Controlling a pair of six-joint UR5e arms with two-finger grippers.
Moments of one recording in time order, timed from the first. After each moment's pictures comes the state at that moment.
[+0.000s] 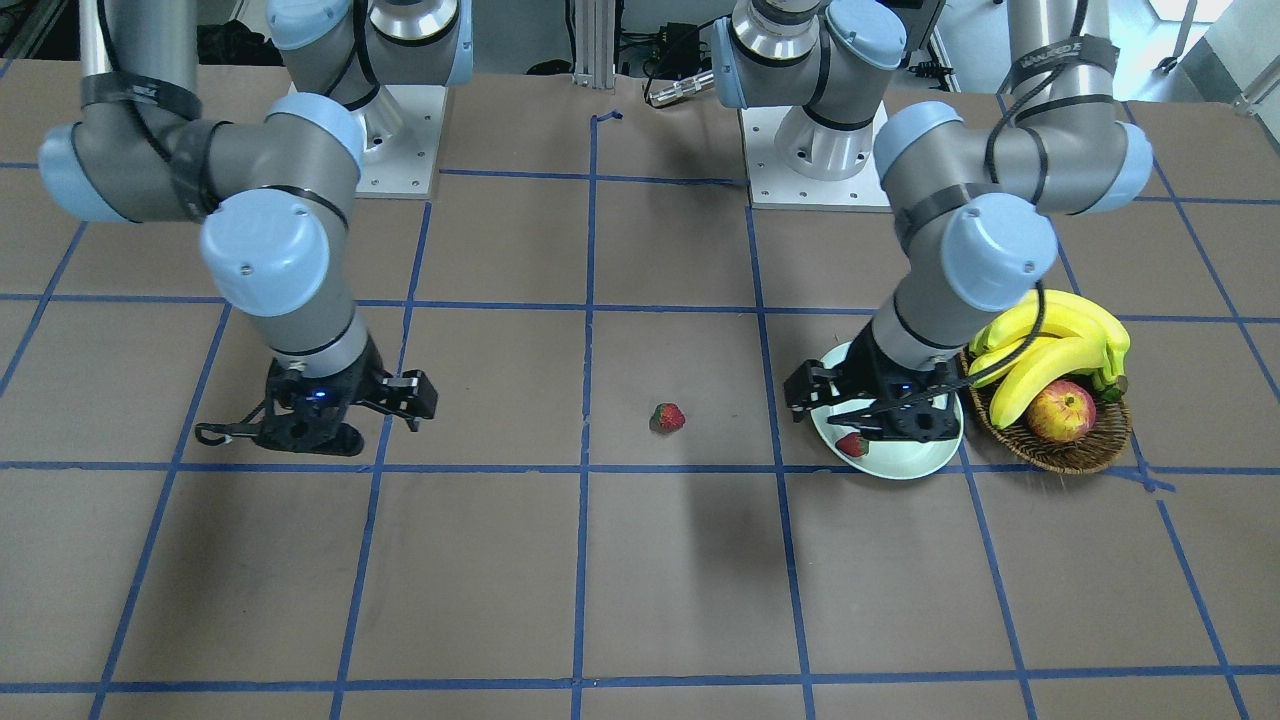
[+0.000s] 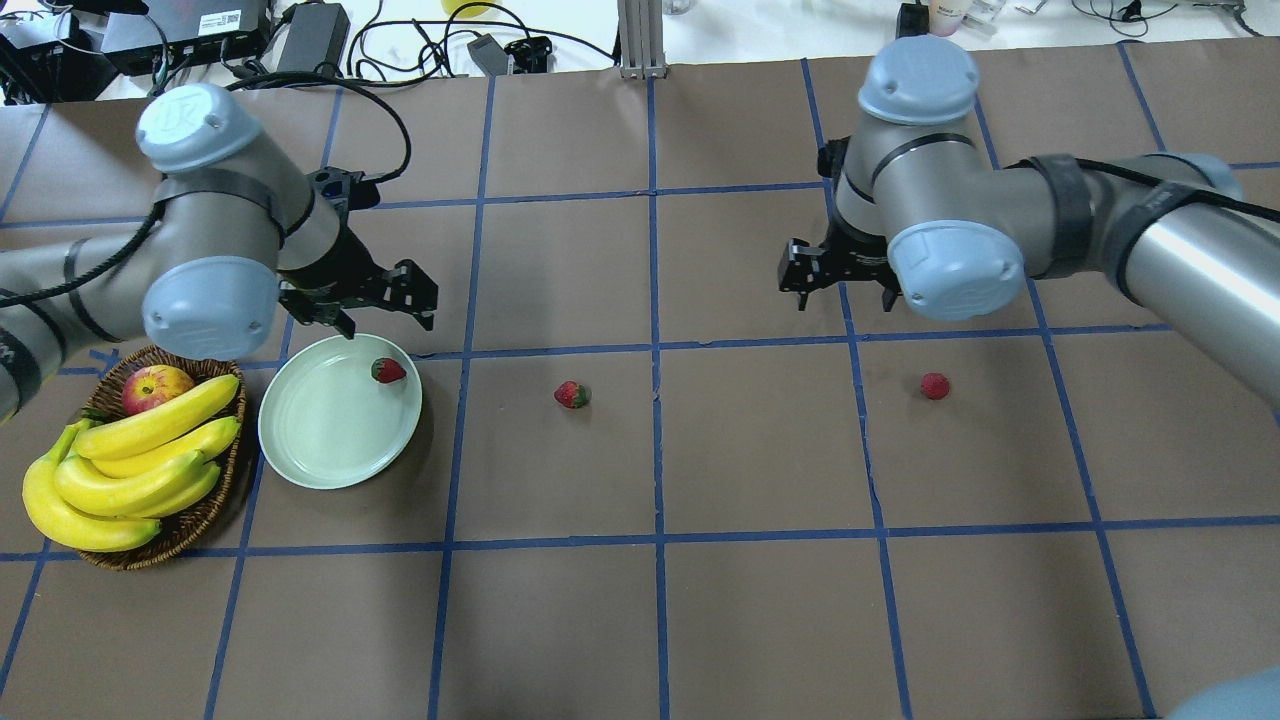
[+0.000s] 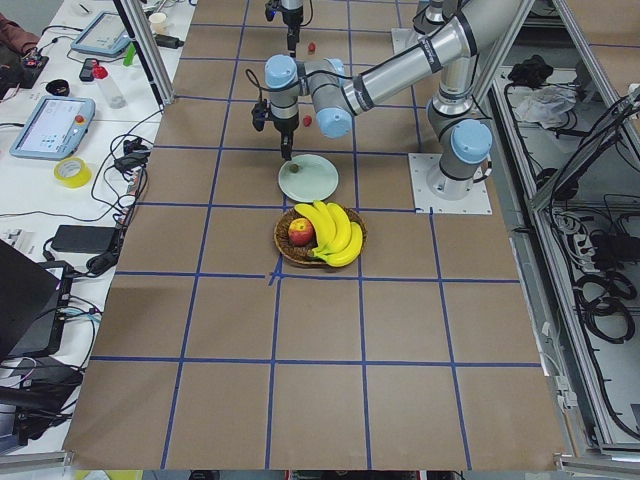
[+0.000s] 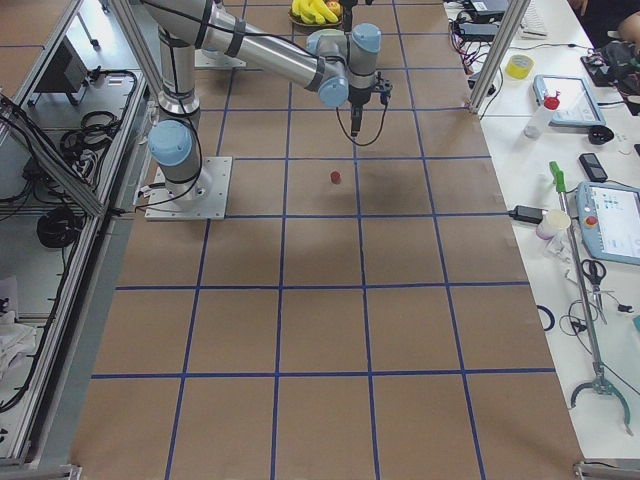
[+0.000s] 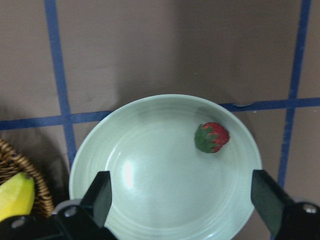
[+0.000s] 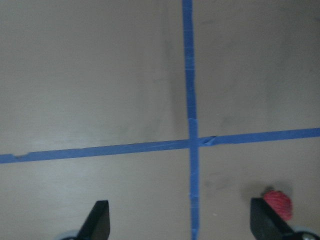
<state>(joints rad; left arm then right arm) -1.51 -1.80 -1.90 -1.04 1.48 -0.01 1.56 -1.30 1.85 -2.09 -1.60 0.04</state>
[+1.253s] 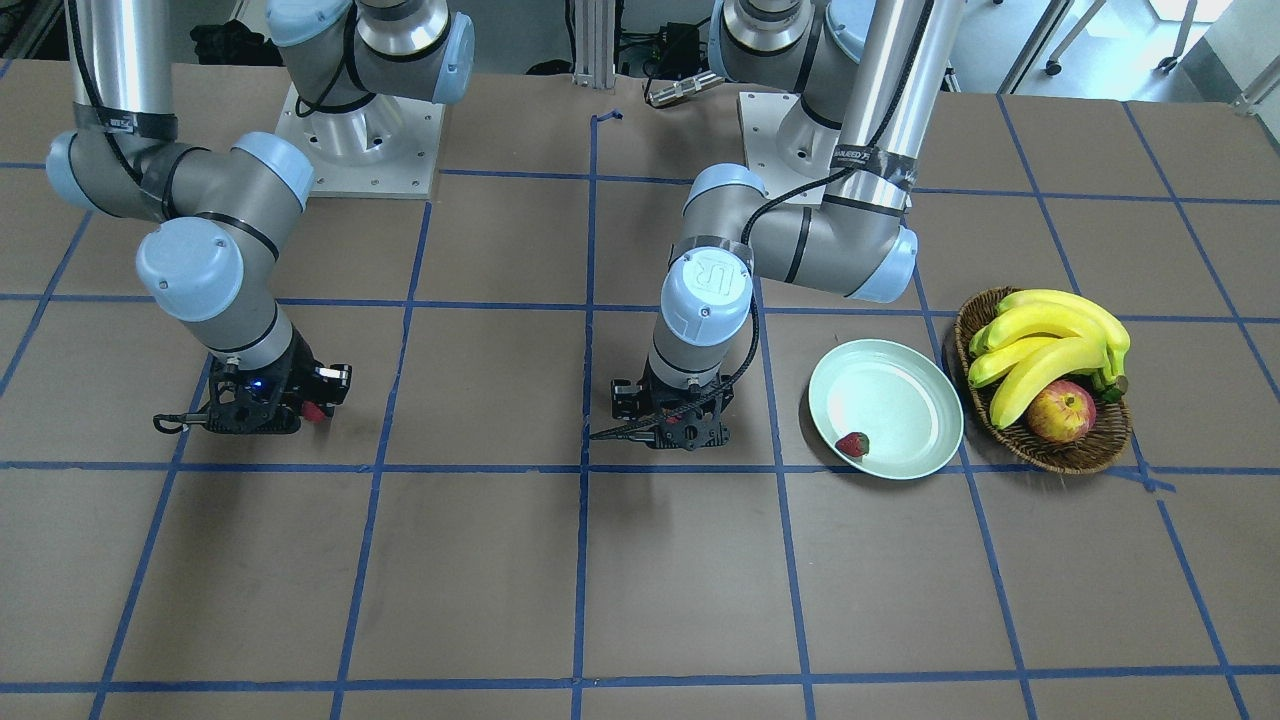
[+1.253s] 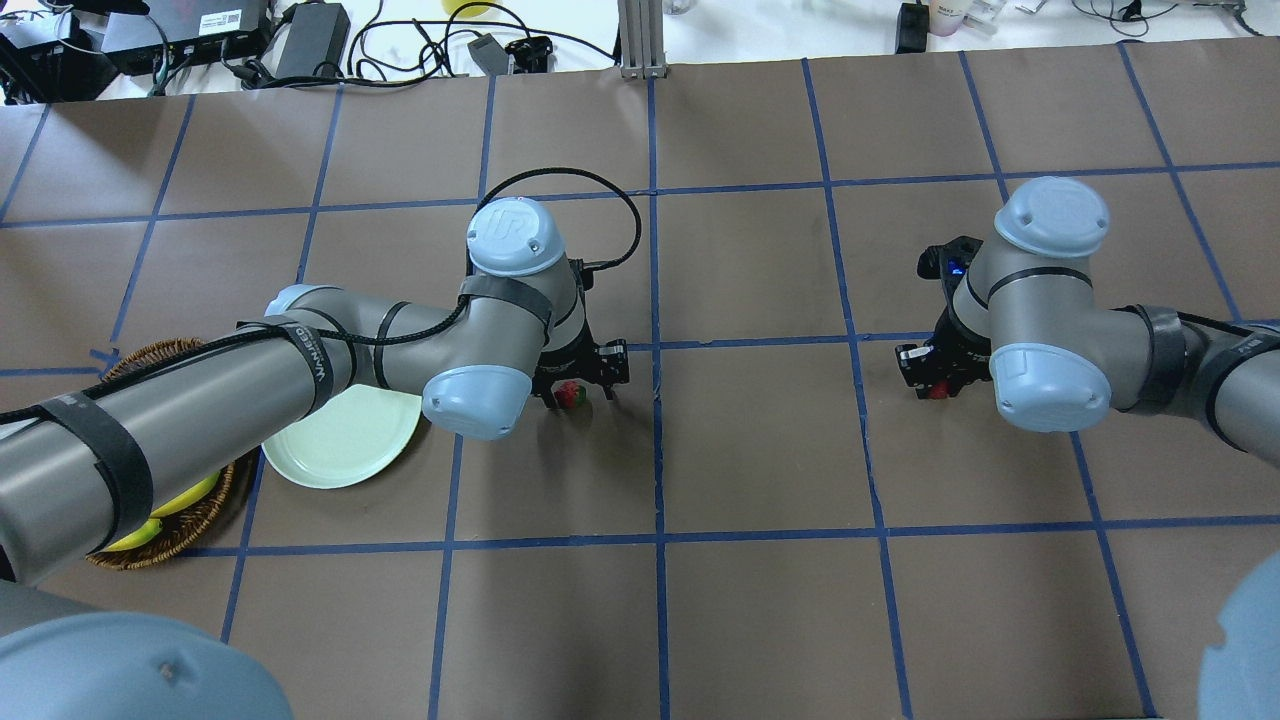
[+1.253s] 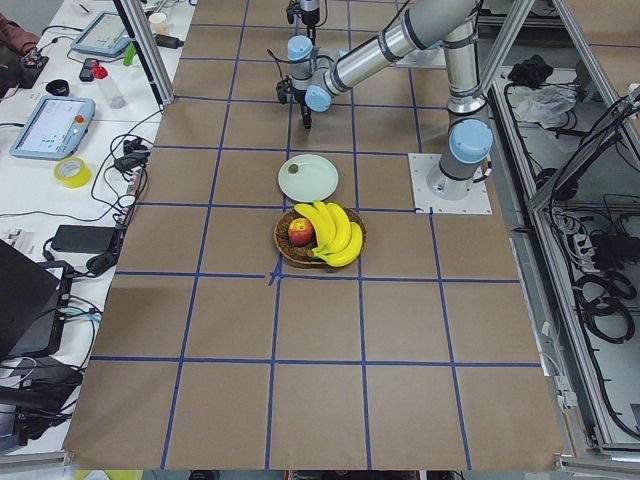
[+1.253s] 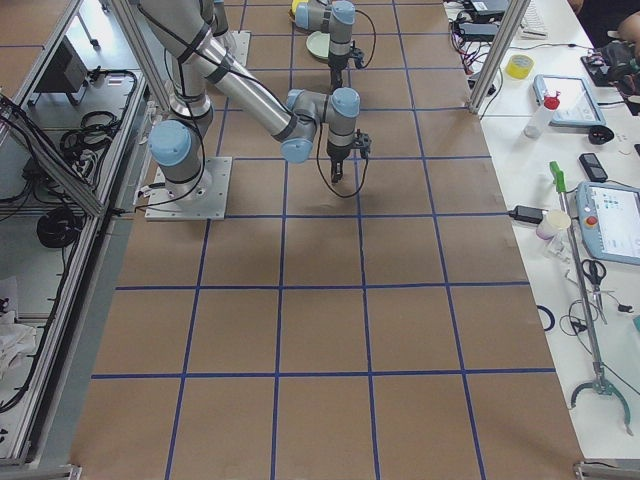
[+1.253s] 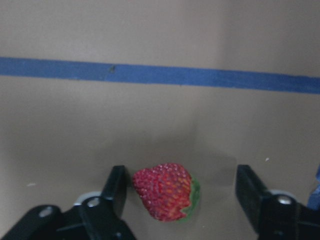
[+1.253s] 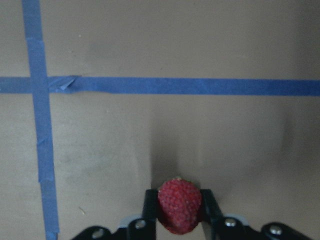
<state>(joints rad) -1.83 -2.01 -1.92 -0.83 1.51 -0.34 1.39 -1.30 2.13 -2.36 -1.60 -0.20</state>
